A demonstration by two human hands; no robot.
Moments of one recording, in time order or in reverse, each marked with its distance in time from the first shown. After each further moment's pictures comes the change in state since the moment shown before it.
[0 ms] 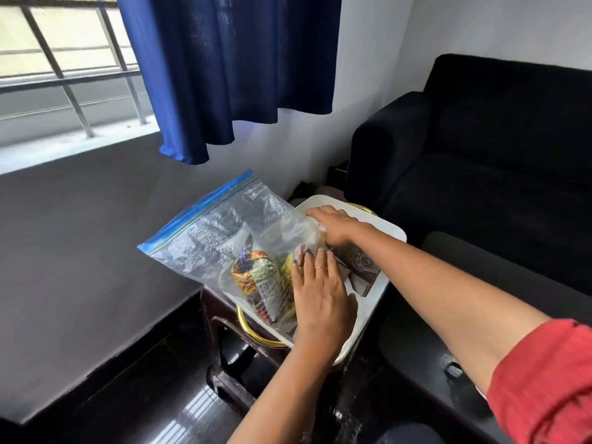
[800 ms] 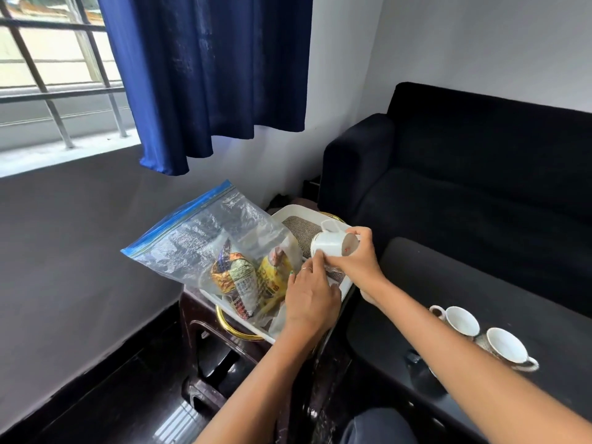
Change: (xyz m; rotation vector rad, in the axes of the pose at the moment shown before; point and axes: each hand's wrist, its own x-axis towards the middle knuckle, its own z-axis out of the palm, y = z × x) left_hand -0.008 0.020 0.000 -0.390 0.053 0.078; right_hand -0.123 0.017 0.029 1.161 0.601 0.213
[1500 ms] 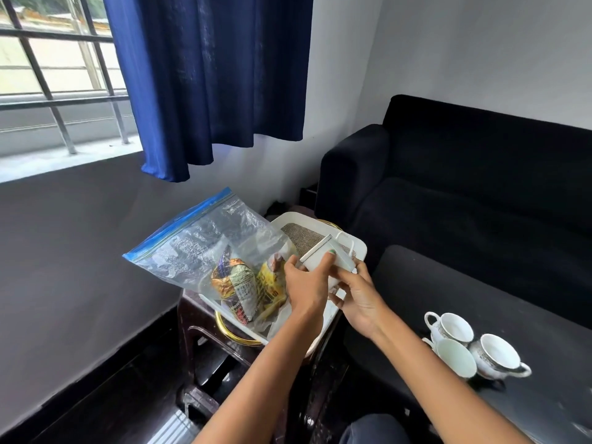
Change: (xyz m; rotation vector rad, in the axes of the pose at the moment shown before) left_hand 0.009 0.017 -0.012 -1.242 0.186 -0.539; right_hand -0.046 -0.009 0.003 0.638 -0.118 0.324
